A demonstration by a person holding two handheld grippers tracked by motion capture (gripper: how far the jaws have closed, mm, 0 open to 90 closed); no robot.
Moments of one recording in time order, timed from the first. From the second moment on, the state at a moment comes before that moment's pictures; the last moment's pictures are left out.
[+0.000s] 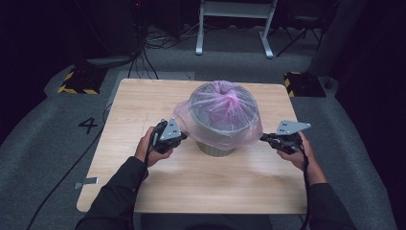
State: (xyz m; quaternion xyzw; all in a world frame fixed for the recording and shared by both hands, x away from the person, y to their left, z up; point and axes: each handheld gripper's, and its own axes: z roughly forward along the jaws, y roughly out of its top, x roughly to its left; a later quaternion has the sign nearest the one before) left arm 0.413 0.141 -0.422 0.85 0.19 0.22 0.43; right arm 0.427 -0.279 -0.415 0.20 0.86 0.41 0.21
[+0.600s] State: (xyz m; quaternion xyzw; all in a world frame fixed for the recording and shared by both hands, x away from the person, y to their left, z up) left arm 0.411 0.170 -0.409 0.78 0.27 0.25 0.50; right arm 0.431 -0.282 -0.419 0.23 0.85 0.42 0.21
